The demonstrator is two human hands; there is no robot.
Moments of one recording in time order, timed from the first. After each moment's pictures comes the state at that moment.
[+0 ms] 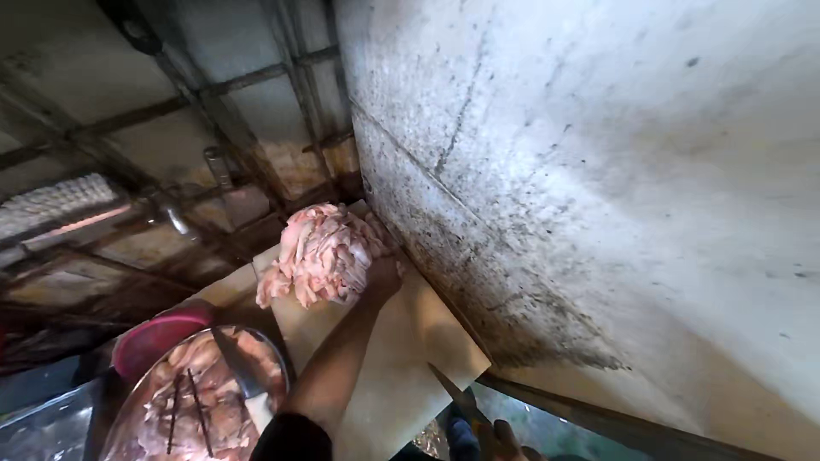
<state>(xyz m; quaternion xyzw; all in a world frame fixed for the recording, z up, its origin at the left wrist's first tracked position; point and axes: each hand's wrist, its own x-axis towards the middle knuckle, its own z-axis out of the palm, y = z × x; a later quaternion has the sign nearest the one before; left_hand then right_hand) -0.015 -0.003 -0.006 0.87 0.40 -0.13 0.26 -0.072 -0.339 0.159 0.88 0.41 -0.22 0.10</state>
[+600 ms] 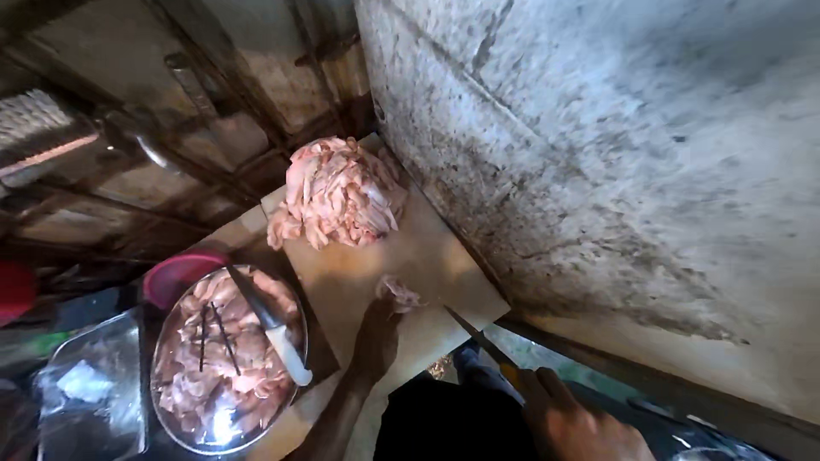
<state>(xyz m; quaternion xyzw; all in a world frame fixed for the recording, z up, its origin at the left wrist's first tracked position) -0.227 -0.164 -0.060 0.91 0.31 0.03 0.28 -0.046 -0.362 0.159 0.87 0.45 -0.19 0.08</state>
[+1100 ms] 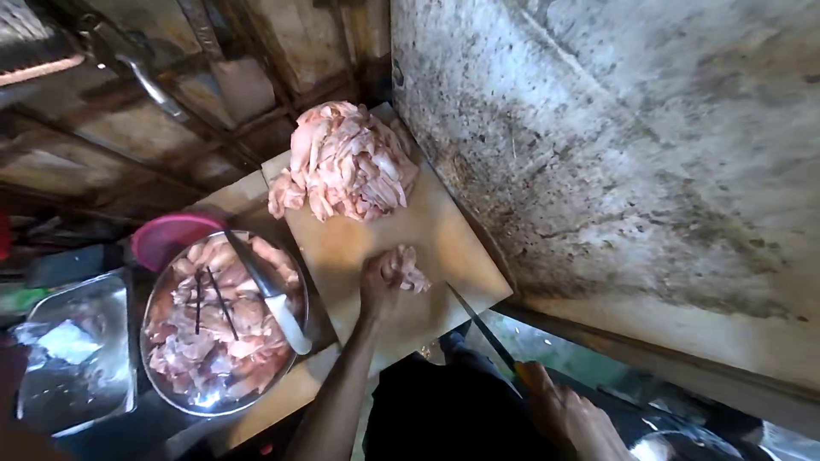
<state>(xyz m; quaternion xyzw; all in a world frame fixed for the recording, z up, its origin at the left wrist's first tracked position) -0.188 -0.133 -0.053 0.73 0.52 0.11 0.43 -0.037 -0.409 0.087 0.85 0.34 -0.39 0.12</state>
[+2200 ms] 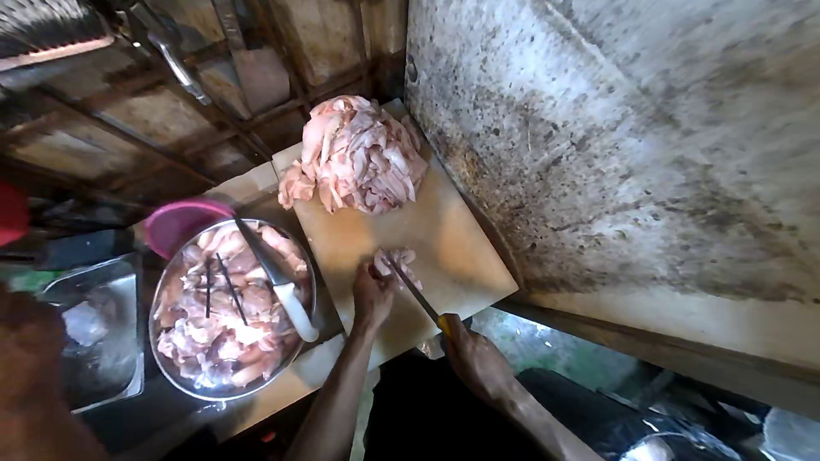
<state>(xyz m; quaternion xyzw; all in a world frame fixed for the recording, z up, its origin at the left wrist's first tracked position) -0.220 -0.145 -0.042 0.63 0.61 0.09 0.47 -0.088 -0.325 0.008 0.80 0.44 -0.41 -0.02</state>
